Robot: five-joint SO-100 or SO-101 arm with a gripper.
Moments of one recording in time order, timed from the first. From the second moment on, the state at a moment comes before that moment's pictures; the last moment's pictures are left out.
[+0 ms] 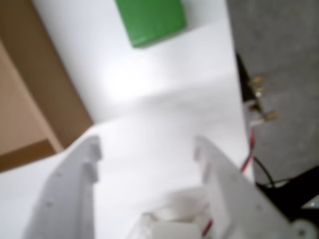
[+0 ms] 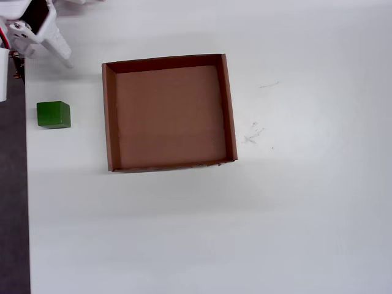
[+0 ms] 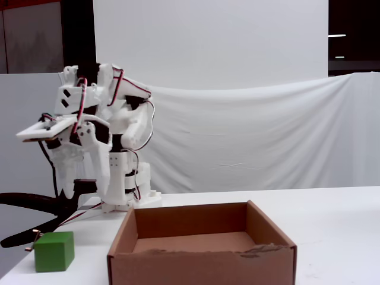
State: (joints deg) arm 9.1 143.7 141.9 62.9 -73.1
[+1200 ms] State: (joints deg) arm 8.9 94.0 111.1 51.9 -96.2
